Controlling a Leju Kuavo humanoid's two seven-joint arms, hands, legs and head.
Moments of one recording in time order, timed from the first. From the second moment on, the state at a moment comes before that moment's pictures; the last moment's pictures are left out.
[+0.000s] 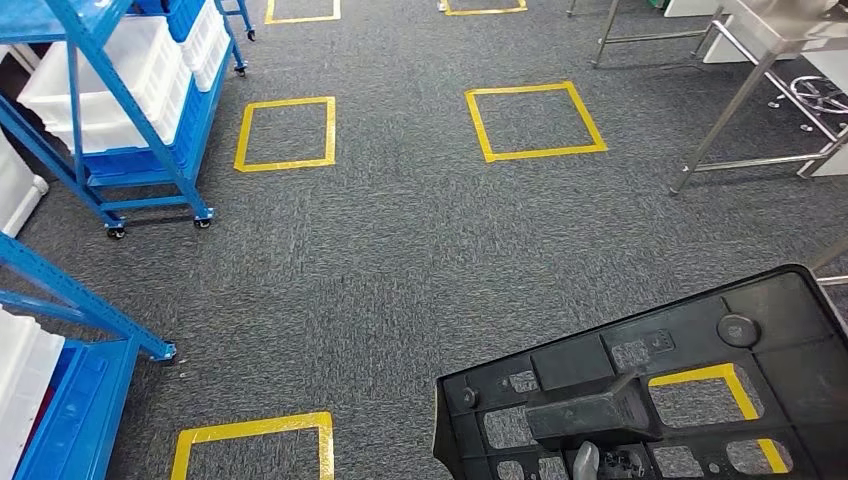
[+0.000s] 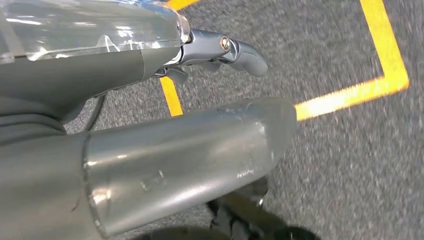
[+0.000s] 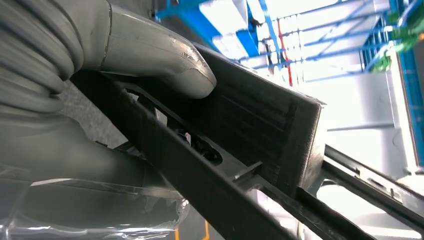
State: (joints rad) left arm -0.04 -0.18 1.22 -0.24 -1.22 0.16 -0.40; right arm 0.52 0.36 -0.04 -1.88 0.09 0.09 -0.69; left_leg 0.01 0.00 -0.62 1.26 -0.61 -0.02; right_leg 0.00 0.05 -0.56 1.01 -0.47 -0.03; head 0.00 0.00
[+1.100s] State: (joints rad) left arm -0.05 -0.17 1.24 -0.25 -1.19 0.11 -0.39; right arm 0.50 0.36 -0.04 -1.87 0.11 0.13 -0.69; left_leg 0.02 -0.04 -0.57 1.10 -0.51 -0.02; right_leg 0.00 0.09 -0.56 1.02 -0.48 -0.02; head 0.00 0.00
